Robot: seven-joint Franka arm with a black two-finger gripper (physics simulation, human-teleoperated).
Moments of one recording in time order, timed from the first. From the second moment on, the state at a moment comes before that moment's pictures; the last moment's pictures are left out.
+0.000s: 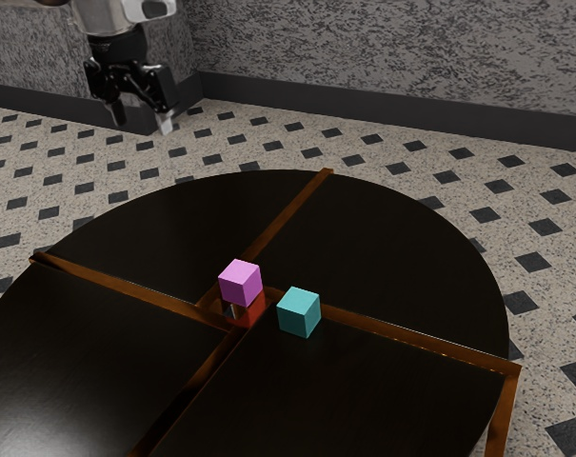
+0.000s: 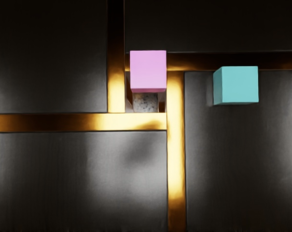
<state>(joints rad) -0.07 0.01 0.08 -1.42 0.00 1.46 0.02</state>
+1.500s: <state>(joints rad) -0.09 0.01 -0.15 -1.90 -0.01 1.92 0.03</state>
